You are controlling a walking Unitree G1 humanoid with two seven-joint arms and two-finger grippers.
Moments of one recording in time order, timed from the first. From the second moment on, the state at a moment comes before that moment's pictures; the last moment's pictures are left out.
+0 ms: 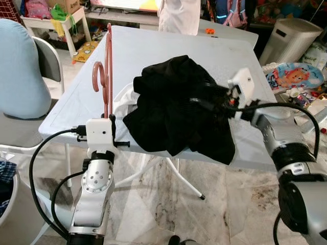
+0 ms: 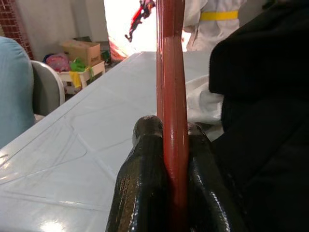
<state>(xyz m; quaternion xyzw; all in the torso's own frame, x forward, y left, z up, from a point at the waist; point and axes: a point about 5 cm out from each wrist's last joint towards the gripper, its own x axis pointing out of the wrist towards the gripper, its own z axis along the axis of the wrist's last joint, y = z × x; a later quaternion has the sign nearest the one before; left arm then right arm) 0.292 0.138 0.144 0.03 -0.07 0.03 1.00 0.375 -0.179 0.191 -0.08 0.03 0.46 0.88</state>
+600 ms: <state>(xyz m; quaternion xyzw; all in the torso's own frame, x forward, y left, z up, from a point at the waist) 0.293 0.141 0.146 0.03 -0.08 0.02 1.00 0.365 -0.154 0.145 -0.13 0.13 0.47 0.86</state>
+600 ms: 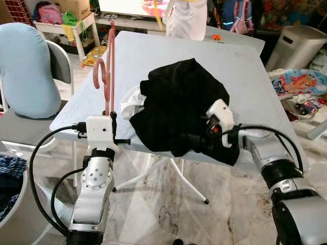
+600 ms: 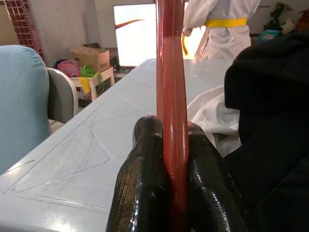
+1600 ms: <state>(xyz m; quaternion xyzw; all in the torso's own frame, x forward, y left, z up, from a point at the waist) 0.293 0.138 0.142 0.03 -0.07 0.02 1.00 0.330 -0.210 0.170 -0.12 0.14 0.54 0.82</state>
